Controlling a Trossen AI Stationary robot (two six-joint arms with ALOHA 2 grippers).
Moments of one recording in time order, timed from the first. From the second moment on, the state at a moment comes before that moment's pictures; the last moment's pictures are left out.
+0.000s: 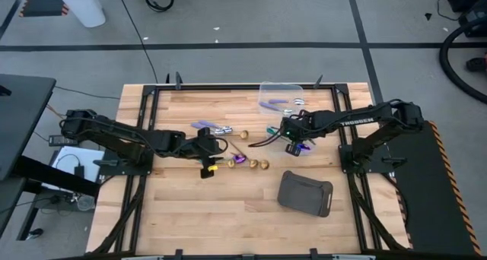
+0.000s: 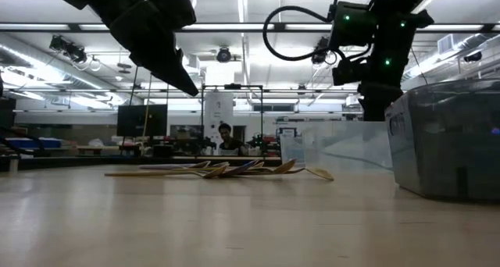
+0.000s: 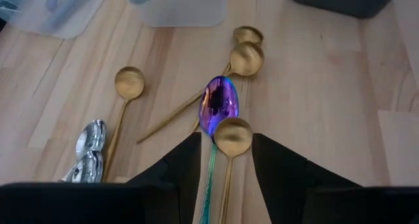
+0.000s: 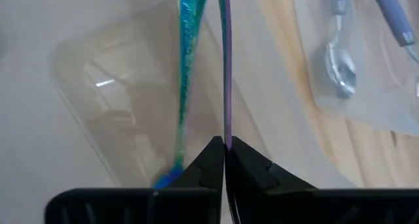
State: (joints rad) left arm -0.12 1.31 0.77 -0.22 -0.25 -0.13; right arm -0.14 1.41 0.84 -0.73 0.30 0.22
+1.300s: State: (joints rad) left arm 0.23 1.34 0.62 -0.19 -0.20 0.17; right arm 0.00 1.41 1.05 -0.59 0.18 0.27
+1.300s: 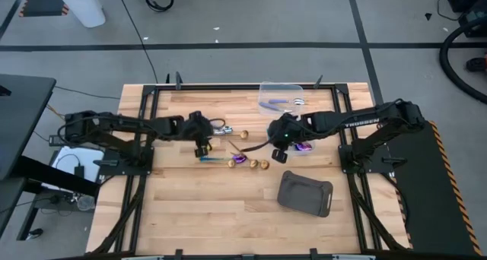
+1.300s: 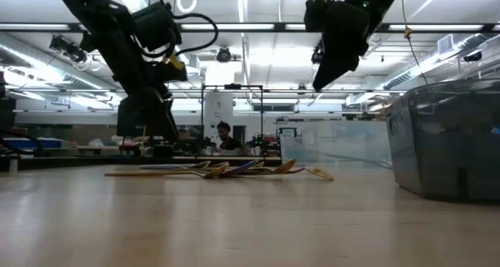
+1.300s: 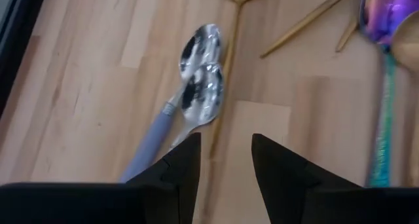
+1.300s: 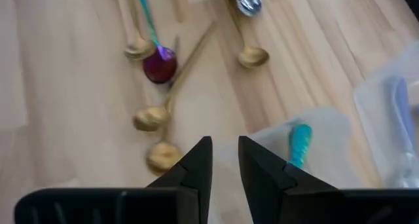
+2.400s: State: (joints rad) left arm 0.63 1.46 0.46 0.10 0.05 0.18; right arm 0.12 1.41 1.05 -0.28 0.23 0.15
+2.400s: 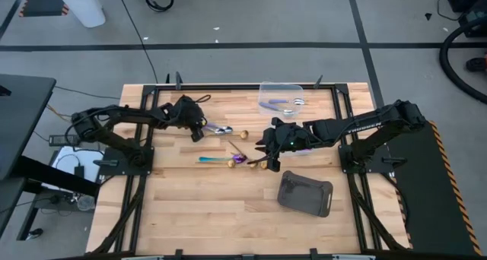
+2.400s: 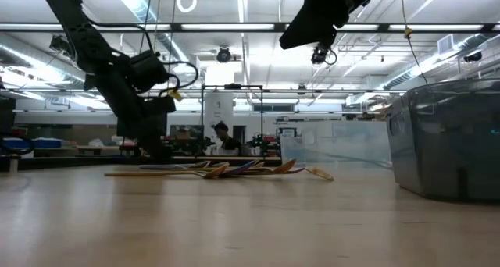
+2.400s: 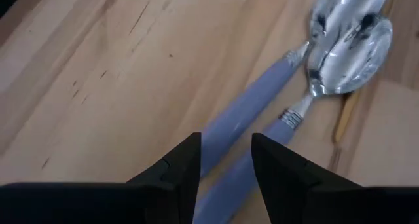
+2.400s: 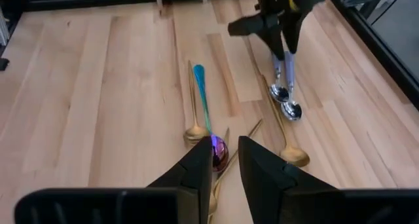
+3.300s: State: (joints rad) left arm 0.61 1.47 0.46 0.11 0.08 0.27; right arm 0.12 1.41 1.05 -0.28 0.22 0.15
